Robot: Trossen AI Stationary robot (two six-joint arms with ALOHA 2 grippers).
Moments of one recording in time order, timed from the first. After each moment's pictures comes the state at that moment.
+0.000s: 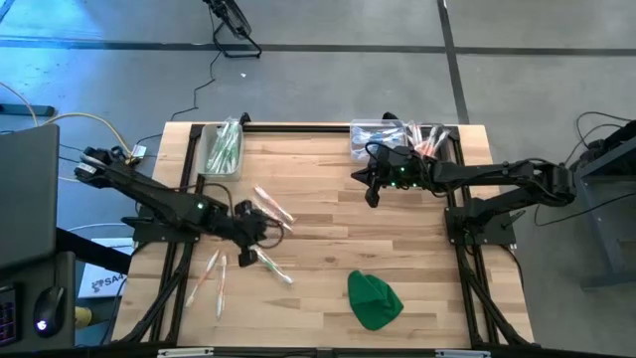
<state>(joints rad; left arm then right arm) -0.36 1.15 0.75 -0.57 -0.24 -0.53 -0.29 1.25 0.65 0.15 -0.03 0.10</state>
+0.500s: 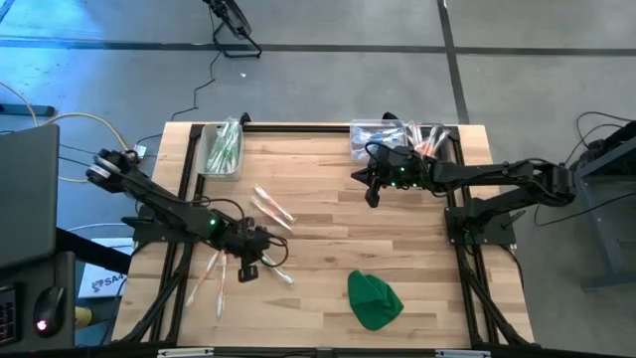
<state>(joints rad) -0.45 1.31 0.75 -0.52 -0.13 -0.64 -0.29 1.25 0.65 0.15 -0.03 0.10</state>
